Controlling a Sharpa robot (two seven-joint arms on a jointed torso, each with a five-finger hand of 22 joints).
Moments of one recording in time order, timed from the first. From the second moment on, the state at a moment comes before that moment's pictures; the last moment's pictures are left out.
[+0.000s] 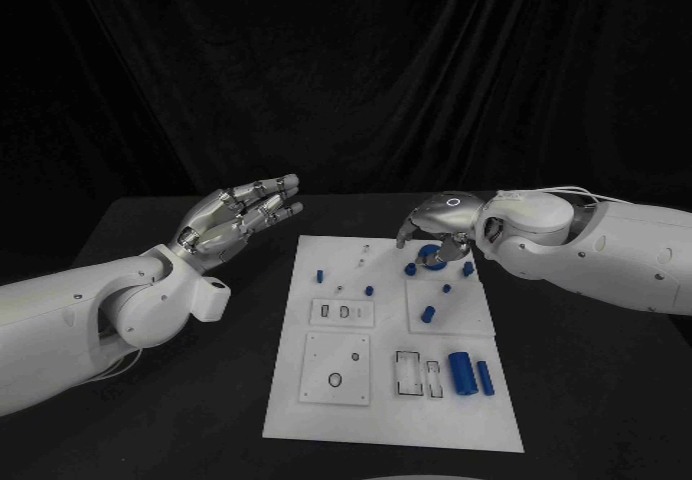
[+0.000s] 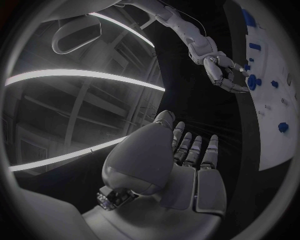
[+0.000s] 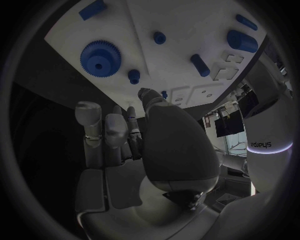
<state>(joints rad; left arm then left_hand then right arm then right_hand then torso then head) 1.33 -0.89 -0.21 1.52 -0.12 0.11 0.68 1.64 0.19 -0.06 0.25 0.69 0.49 0.16 0.12 0.06 0.08 0.16 0.36 0.04 0.10 0.17 0.15 0.03 0.16 0.11 0.29 0.08 0.03 1.40 -0.86 -0.21 1.44 -1.79 -0.15 0.07 1.44 -0.19 0.15 0.26 0.47 0.78 0.02 0.19 0.28 0.73 0.08 0.35 0.33 1.40 -0.03 1.25 0.89 0.13 1.27 0.07 1.11 0.86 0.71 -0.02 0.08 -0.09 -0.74</state>
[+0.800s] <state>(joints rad) 1.33 -0.87 -0.21 1.49 -0.12 0.13 0.68 1.64 0.20 -0.04 0.24 0.68 0.49 0.16 0.12 0.06 0.08 0.16 0.36 0.04 0.10 0.17 0.15 0.03 0.16 0.11 0.29 0.08 0.03 1.35 -0.83 -0.21 1.39 -1.79 -0.15 0.09 1.43 -0.18 0.18 0.23 0.47 0.75 0.01 0.26 0.39 0.70 0.07 0.49 0.43 1.40 -0.04 1.24 0.88 0.13 1.27 0.07 1.09 0.86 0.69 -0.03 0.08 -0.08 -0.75</state>
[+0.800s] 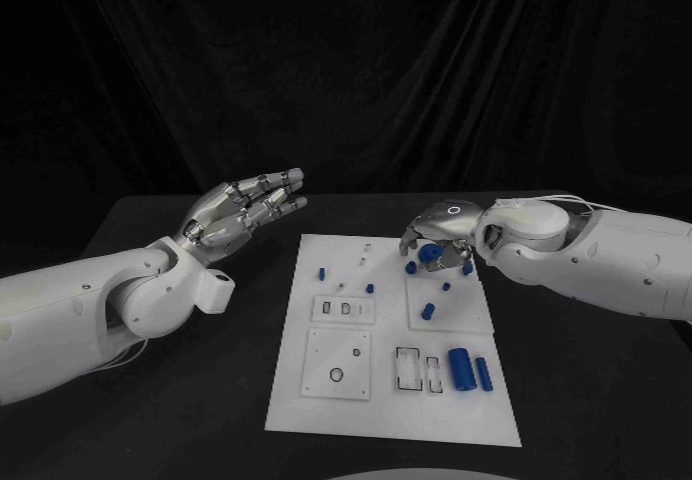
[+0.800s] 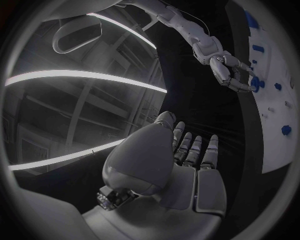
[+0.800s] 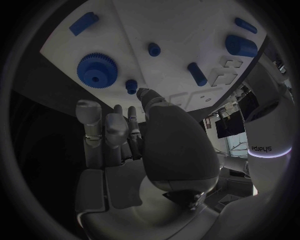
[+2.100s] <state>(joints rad) 1.32 -0.86 -0.21 1.48 -0.12 0.16 0.68 1.64 0.20 -0.03 0.24 0.68 0.49 0.16 0.12 0.06 0.08 0.16 0.36 0.04 0.10 0.17 0.15 0.03 0.16 0.11 0.29 0.08 0.03 1.30 -0.78 -0.21 1.31 -1.79 -0.19 0.11 1.43 -0.17 0.27 0.18 0.57 0.78 0.02 0.29 0.43 0.70 0.07 0.53 0.45 1.39 -0.04 1.23 0.87 0.13 1.27 0.07 1.08 0.88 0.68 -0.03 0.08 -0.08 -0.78</state>
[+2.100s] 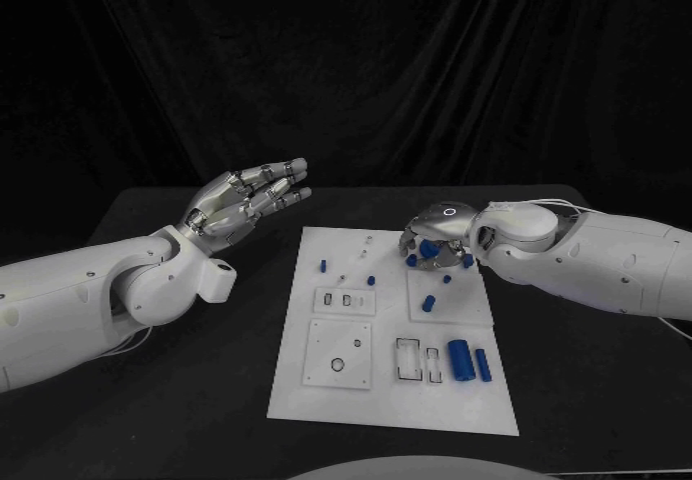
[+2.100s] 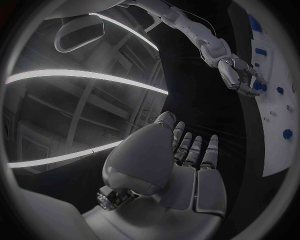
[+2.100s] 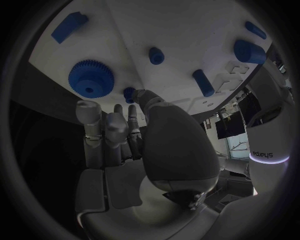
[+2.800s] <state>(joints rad) 1.32 -0.86 -0.21 1.48 -0.12 0.16 0.68 1.65 0.19 -0.01 0.24 0.68 0.49 0.16 0.12 0.06 0.08 0.16 0.36 0.04 0.09 0.16 0.14 0.03 0.16 0.11 0.29 0.08 0.03 1.29 -0.77 -0.21 1.29 -1.79 -0.18 0.12 1.42 -0.17 0.33 0.14 0.57 0.85 0.04 0.33 0.46 0.78 0.06 0.54 0.44 1.38 -0.04 1.22 0.86 0.13 1.26 0.07 1.09 0.92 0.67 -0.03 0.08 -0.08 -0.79</state>
